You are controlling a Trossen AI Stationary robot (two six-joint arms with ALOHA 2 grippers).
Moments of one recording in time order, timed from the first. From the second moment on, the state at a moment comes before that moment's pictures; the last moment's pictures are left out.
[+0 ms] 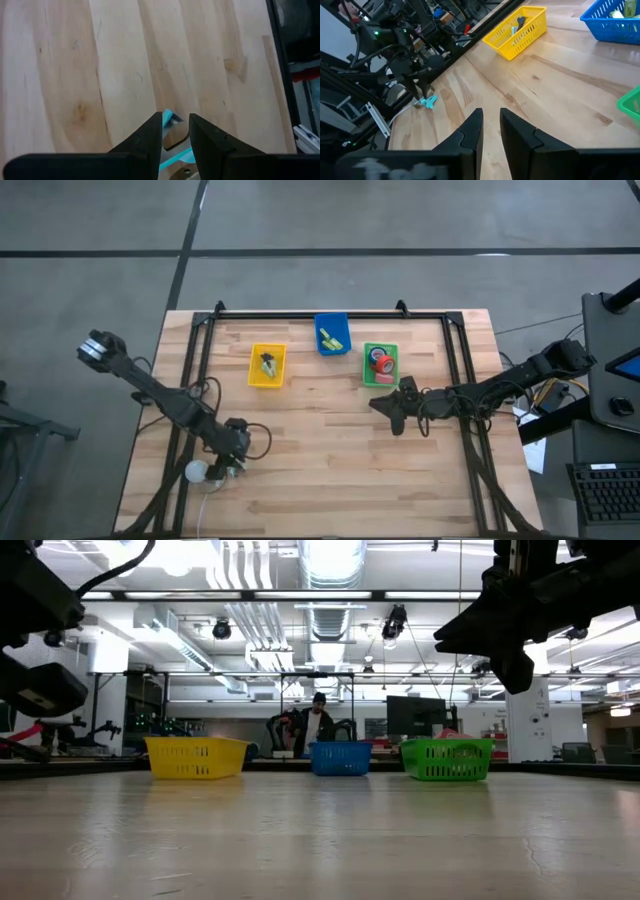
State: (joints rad) left arm -0.57 1.04 0.45 -0.33 0.16 -0.52; right arm 0.28 1.08 0.33 0.45 0.45 0.82
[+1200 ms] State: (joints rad) left arm -0.58 1.21 0.45 -0.24 0.18 -0.52; right arm 0.28 1.08 0.33 0.45 0.45 0.82
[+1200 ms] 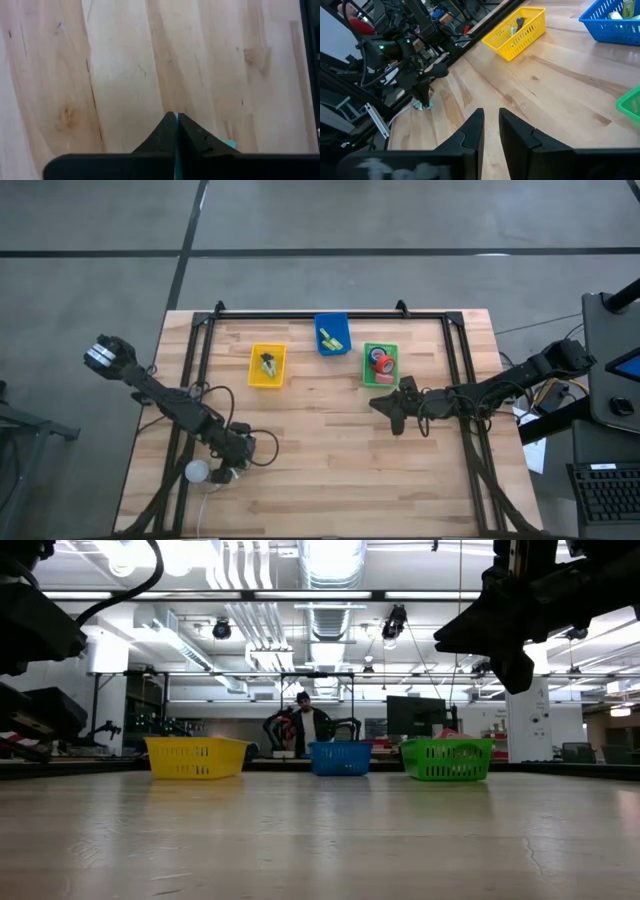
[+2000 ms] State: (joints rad) left arm -0.57 1.15 0.49 -0.23 -0.90 -0.42; right arm 0.28 1.08 0.33 0.45 0.47 0.82
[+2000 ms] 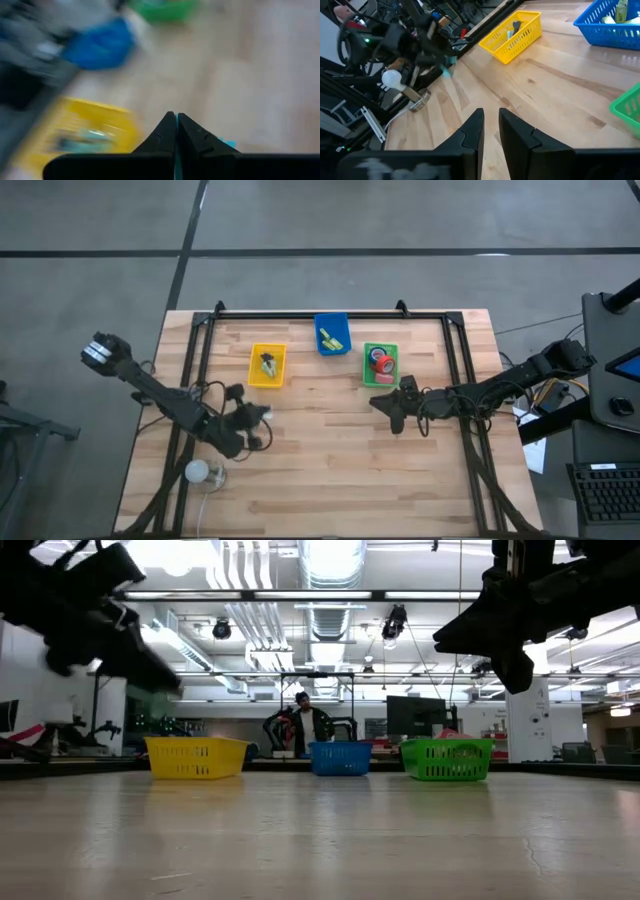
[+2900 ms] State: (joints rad) left arm 0.01 1.15 0.49 -0.19 -0.81 -0.46; right arm 0.28 1.08 0.33 0.44 0.50 0.81
